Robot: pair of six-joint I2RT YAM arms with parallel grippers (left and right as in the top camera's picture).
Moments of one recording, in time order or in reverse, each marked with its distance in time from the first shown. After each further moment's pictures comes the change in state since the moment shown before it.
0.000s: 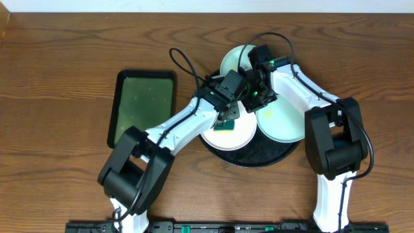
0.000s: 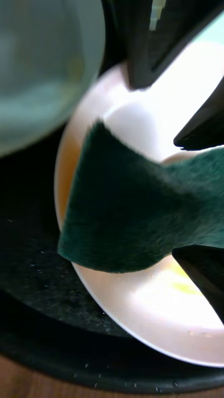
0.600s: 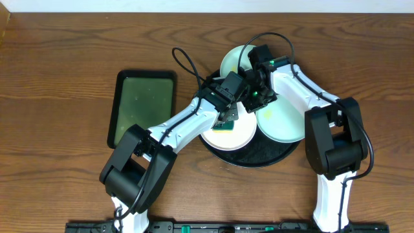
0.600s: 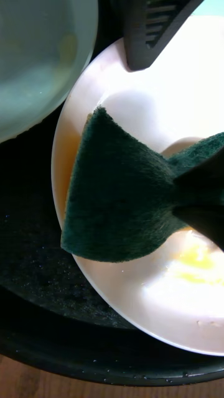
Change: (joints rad) left arm 0.000 0.011 -0.006 -0.001 -0.019 0.057; right arm 0.000 0.000 0.000 -0.001 0.000 0.000
